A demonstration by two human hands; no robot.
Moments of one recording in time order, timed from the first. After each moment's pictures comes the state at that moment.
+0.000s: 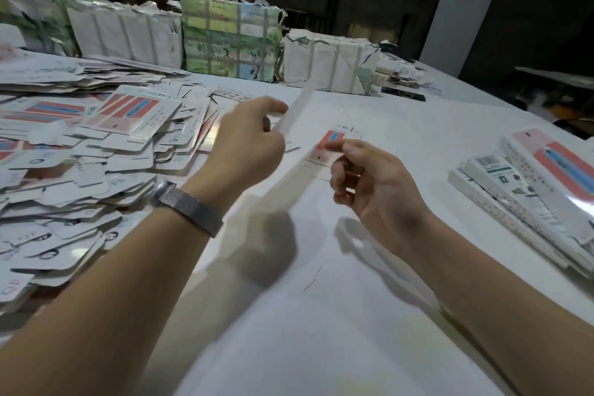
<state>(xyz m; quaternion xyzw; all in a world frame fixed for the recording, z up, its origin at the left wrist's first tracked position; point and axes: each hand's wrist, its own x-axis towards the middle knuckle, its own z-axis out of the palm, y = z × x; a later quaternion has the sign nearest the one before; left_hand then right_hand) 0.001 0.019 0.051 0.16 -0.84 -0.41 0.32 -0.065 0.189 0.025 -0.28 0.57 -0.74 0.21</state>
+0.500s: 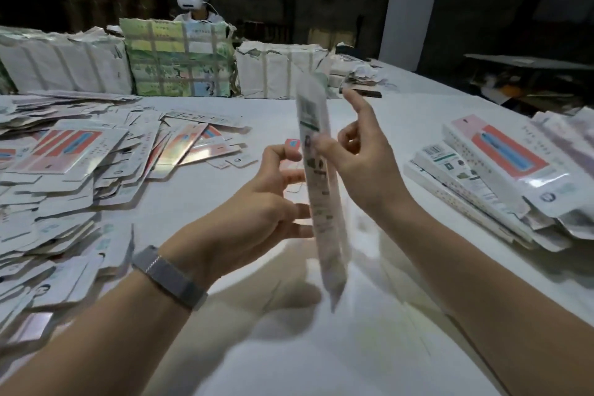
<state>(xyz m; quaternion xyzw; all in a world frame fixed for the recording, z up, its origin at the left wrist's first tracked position) 0.008 0.081 0.036 -0.07 -0.62 -0.78 -0.02 -0.099 0.218 0.042 -0.31 0.75 -0.56 -0.14</state>
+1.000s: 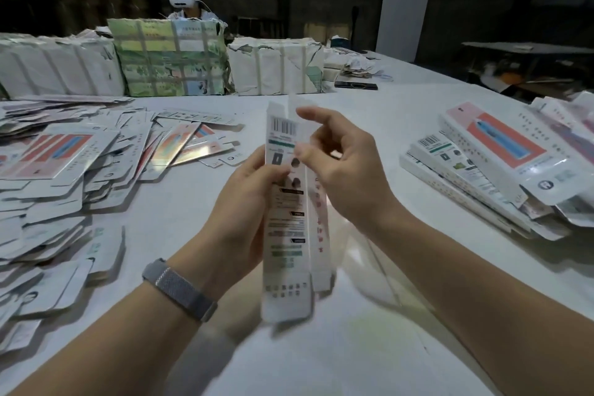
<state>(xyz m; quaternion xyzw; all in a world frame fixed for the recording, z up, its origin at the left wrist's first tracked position) 0.000 0.092 0.021 -0.01 -0.58 -0.80 0.11 -0.080 0.212 0.038 -0.37 0.69 -0.62 -0.09</state>
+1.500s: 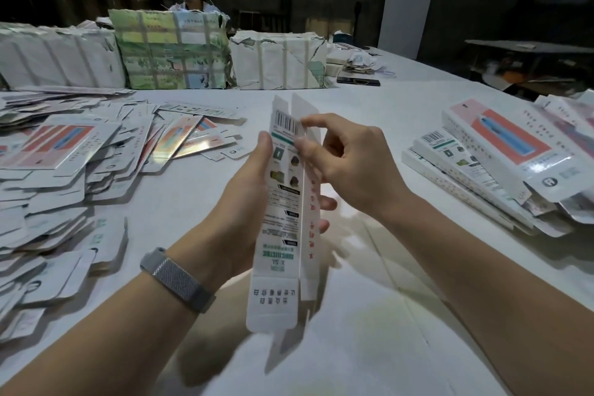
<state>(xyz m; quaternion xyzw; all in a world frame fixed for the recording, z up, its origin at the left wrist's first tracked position) 0.009 0.096 0.028 0.01 -0.56 -0.83 0.02 -0.094 0.220 0.039 -0.38 0.79 -0.45 -0.18</state>
